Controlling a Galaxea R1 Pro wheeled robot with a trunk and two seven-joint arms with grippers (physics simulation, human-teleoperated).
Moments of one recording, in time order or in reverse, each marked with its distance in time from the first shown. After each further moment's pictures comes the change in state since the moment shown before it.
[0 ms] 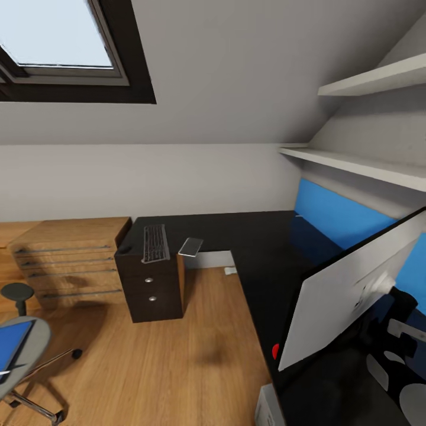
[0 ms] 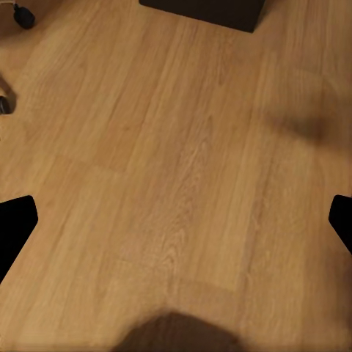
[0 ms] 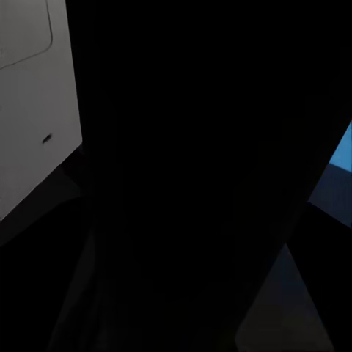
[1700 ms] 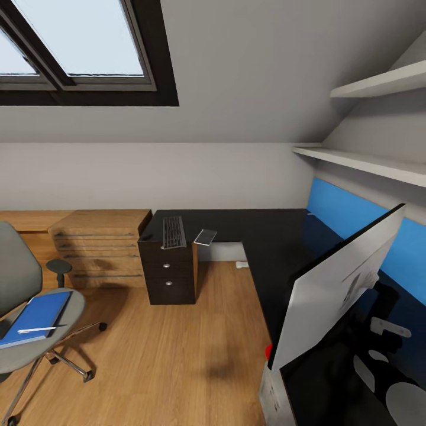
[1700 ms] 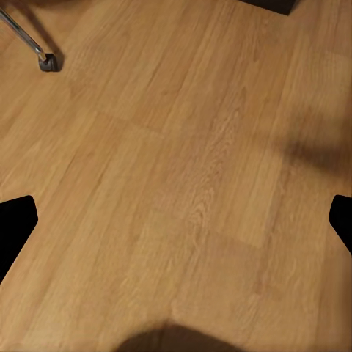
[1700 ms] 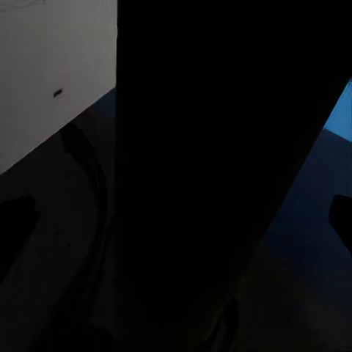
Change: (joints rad) left arm 0.000 0.000 0.001 0.000 0.002 0.000 0.000; right arm 0.000 0.054 0.005 0.000 0.096 0.016 -0.005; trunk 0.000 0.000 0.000
